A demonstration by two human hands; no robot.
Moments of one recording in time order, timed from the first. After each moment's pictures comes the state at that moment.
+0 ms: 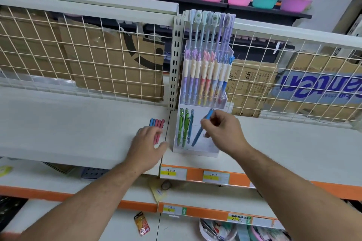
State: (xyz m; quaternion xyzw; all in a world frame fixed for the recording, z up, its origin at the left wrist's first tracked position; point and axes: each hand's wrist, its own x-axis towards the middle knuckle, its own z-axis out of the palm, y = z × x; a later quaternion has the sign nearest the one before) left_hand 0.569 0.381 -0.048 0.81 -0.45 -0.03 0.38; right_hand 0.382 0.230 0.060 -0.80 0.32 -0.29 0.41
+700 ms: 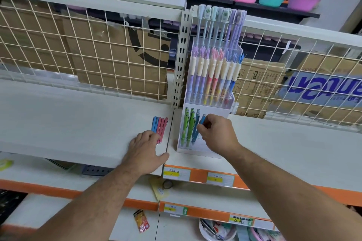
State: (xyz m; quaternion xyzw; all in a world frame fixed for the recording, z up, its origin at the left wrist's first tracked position) left_hand 0.588 0.383 -0.080 0.86 -0.46 -0.02 0.20; right_hand 0.415 0.226 0.040 -0.87 0.36 -0.21 0.25
